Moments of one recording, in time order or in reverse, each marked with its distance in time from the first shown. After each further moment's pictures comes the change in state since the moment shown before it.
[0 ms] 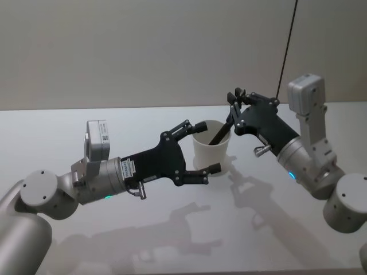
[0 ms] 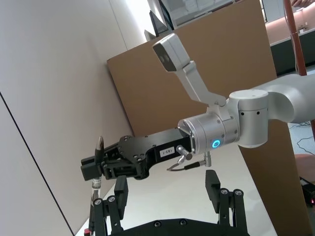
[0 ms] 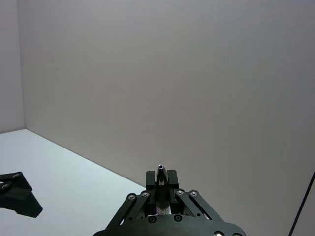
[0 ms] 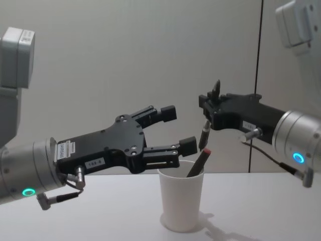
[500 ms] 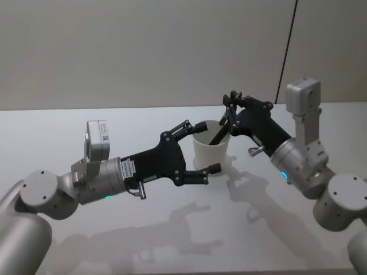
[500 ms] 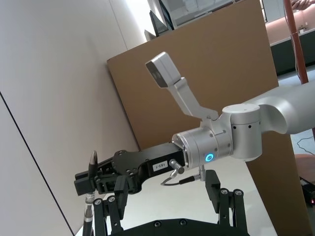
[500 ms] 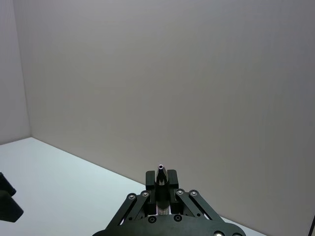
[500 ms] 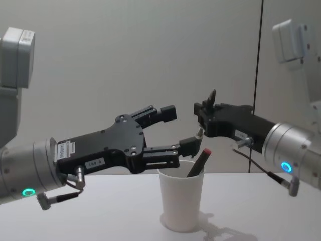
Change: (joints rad) left arm 0.000 0.000 0.000 0.000 0.000 0.000 0.000; right arm 0.055 -0.041 -0.002 0.143 0.065 -0.069 0.037
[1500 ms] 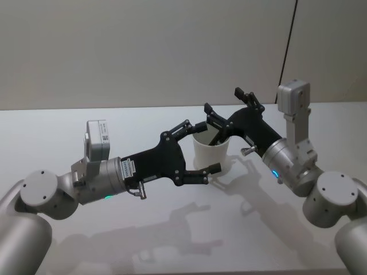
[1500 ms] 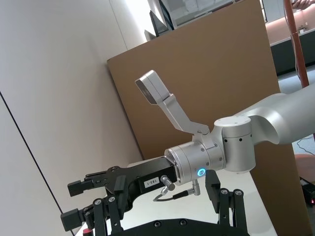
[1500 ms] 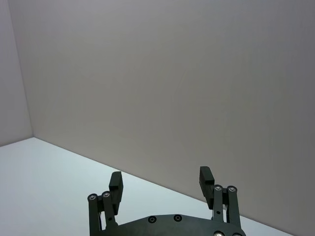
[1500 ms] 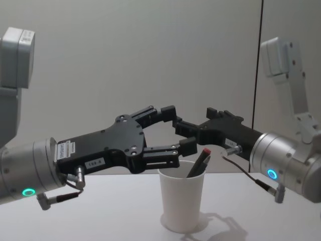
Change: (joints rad) left arm 0.000 0.000 0.000 0.000 0.000 0.000 0.000; right arm 0.069 -0.045 -0.004 0.156 0.030 -0.048 0.031
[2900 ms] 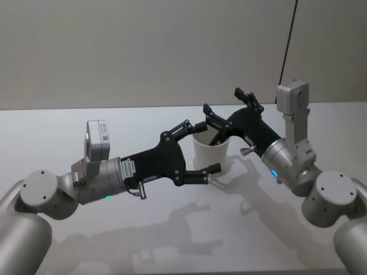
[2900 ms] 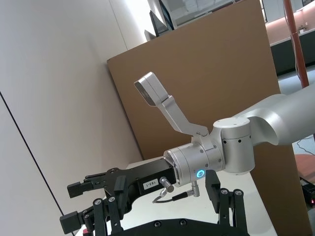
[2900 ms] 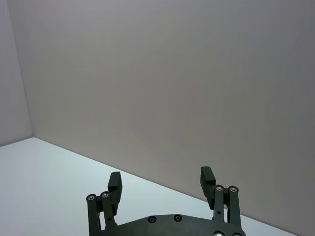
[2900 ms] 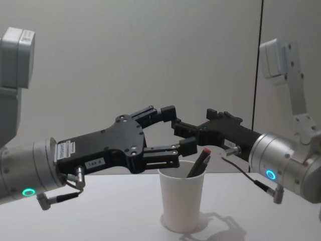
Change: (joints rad) left arm 0.000 0.000 0.000 0.000 0.000 0.000 0.000; right arm 0.008 -0.005 0.000 0.018 0.003 -0.004 0.003
